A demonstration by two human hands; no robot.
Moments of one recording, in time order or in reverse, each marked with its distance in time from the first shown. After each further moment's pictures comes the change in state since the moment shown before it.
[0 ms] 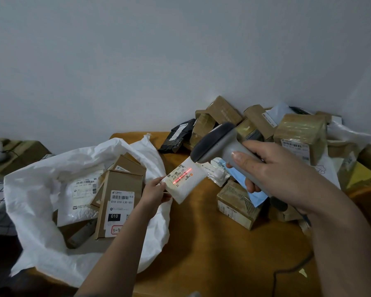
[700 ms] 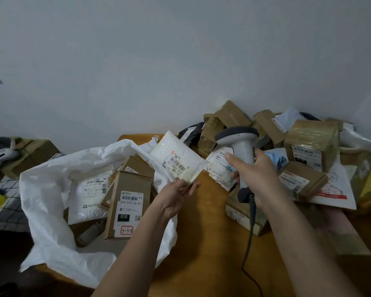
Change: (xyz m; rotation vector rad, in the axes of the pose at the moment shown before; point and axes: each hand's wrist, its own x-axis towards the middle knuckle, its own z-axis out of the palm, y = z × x) left_hand -0.033 0.028 0.021 -0.785 -0.281 -0.205; right_hand 0.056 0.039 0.062 0.465 0.399 0.232
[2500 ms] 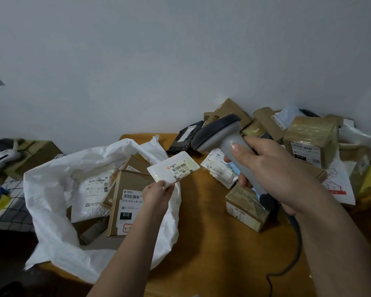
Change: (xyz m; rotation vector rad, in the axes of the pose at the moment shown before) left_hand 0.002 0.012 -0.021 -0.066 0.494 0.253; right_hand -0.056 -0.068 -0.027 -0.322 -0.301 -0.154
